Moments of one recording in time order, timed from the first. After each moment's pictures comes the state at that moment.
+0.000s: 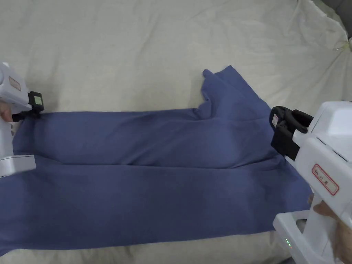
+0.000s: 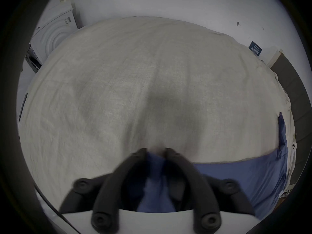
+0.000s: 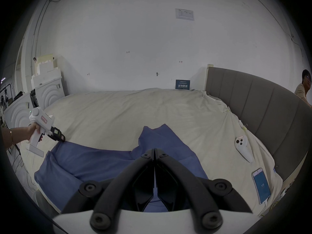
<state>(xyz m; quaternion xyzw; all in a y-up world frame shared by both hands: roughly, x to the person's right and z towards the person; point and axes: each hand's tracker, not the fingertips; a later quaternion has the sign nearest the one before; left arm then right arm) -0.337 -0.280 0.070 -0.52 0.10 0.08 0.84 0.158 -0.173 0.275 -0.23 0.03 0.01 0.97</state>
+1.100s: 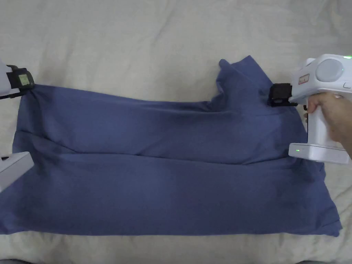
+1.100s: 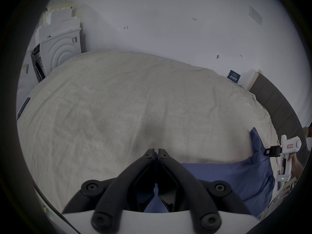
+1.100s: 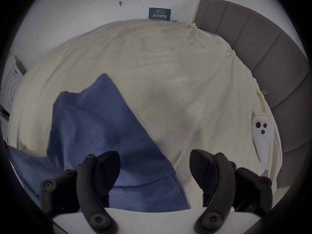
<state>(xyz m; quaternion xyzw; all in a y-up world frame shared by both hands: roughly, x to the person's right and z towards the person) -0.325 -0.207 0.159 -0.38 0.06 0.12 0.92 0.245 -0.275 0.045 -0.53 -0.07 0.01 0.85</state>
